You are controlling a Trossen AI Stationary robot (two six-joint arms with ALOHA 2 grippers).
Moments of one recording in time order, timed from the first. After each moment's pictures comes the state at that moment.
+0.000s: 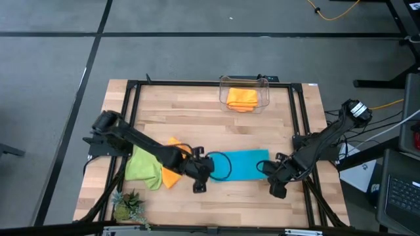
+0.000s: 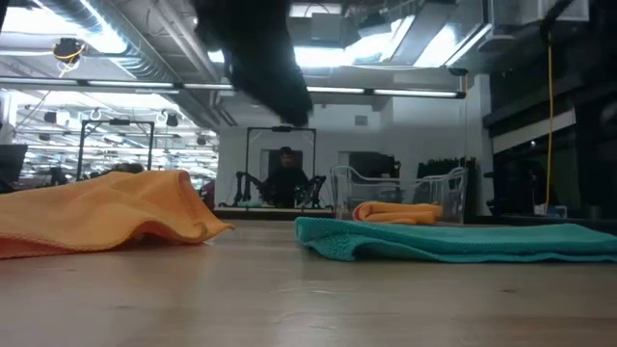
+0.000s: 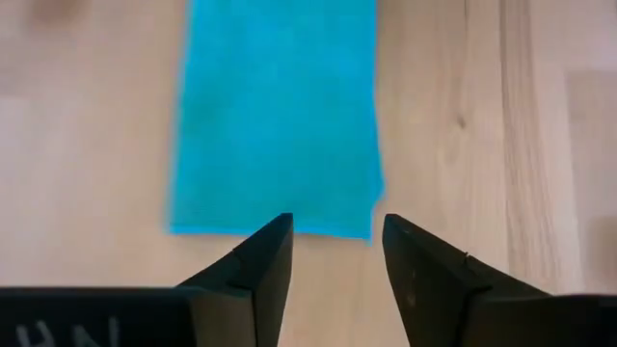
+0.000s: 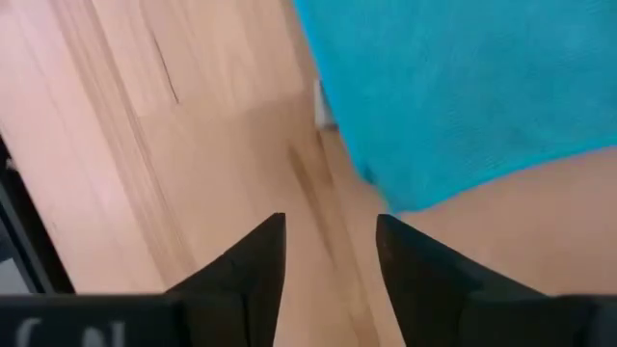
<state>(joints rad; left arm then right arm) -0.39 1.81 1.34 -0.52 -0.29 -0.42 0.70 1.35 0.80 -0.78 0.01 1.02</state>
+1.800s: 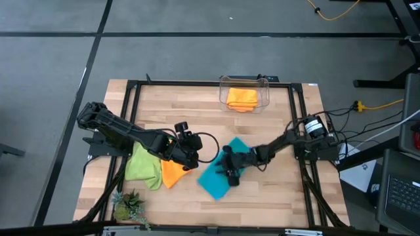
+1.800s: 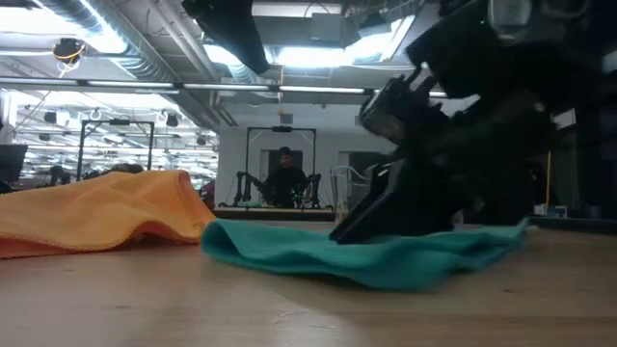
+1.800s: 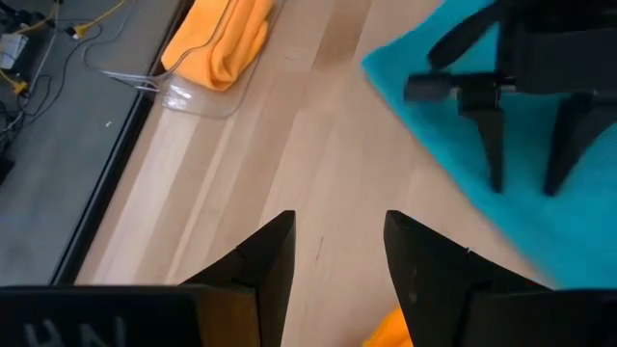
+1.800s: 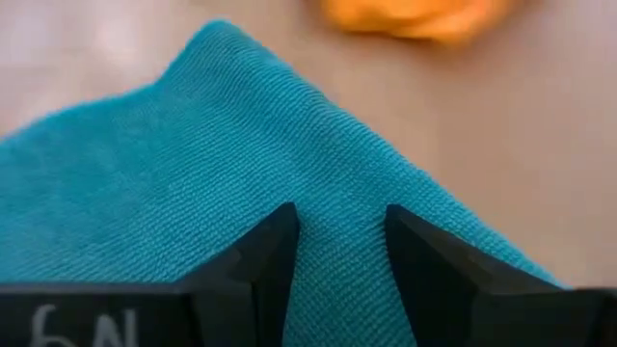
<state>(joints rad) -0.34 1.60 1.34 -0.85 -0.67 -0.41 0.28 2.00 0.71 0.62 0.06 0.09</state>
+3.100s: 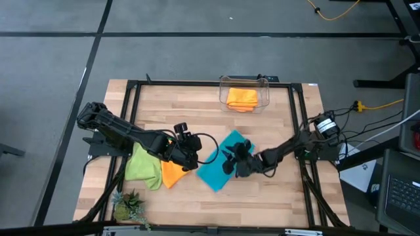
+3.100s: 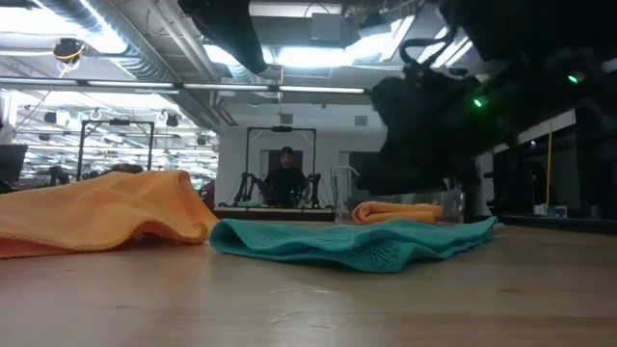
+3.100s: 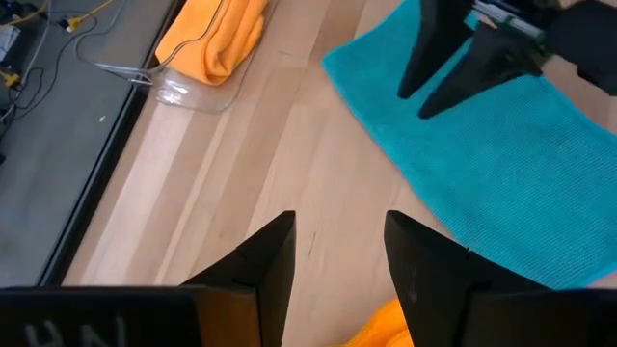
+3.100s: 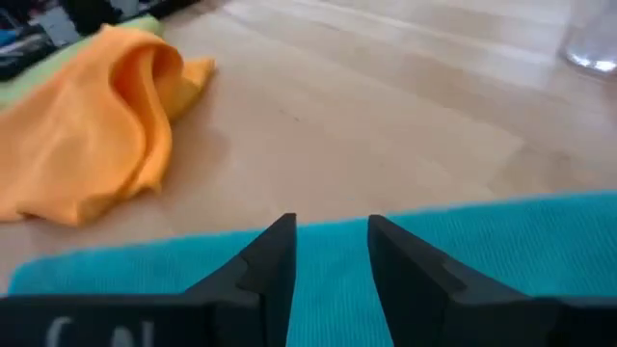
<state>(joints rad) -0.35 1.60 1.34 -0.86 -0.67 -0.44 0.41 1.85 0.73 0.37 0.86 0.87</state>
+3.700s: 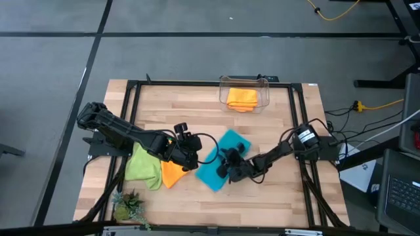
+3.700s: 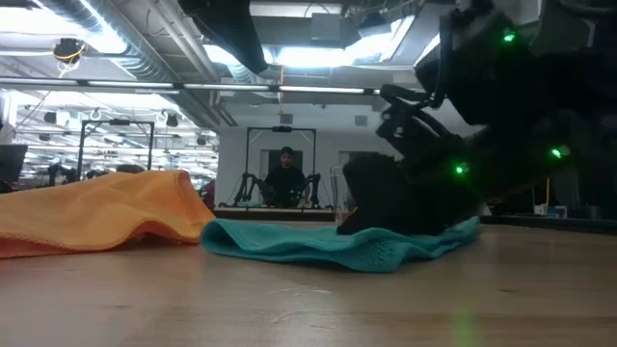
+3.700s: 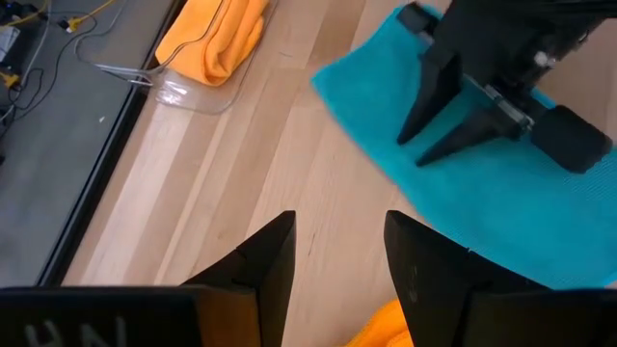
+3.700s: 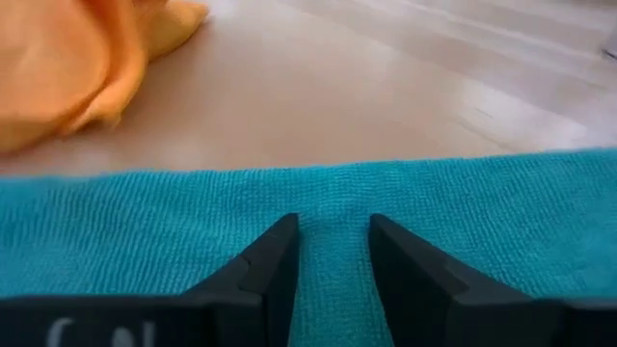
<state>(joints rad) -0.35 1.60 1.34 -0.85 -0.67 -0.44 0.41 2.12 0.82 0.48 0.87 0.71</state>
